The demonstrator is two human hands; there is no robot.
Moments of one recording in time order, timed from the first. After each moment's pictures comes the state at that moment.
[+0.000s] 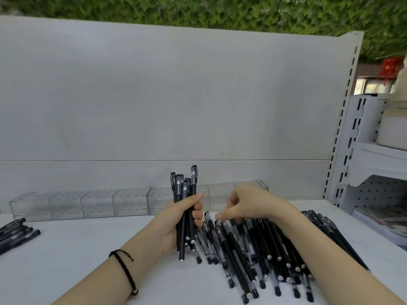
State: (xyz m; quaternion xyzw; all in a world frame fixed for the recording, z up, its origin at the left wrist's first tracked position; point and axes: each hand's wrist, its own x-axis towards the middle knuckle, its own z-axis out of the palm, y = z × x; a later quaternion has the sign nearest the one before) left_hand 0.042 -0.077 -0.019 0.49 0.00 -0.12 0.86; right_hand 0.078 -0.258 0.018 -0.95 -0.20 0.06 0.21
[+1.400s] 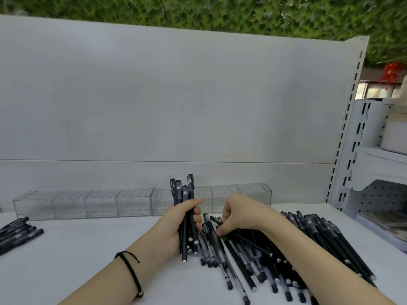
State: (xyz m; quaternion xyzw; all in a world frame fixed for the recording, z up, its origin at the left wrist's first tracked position) left_hand 0.051 -0.072 -0.029 0.47 0.07 -0.11 0.87; right_hand 0.077 -0.235 0.006 -0.96 -0.19 0.06 0.18
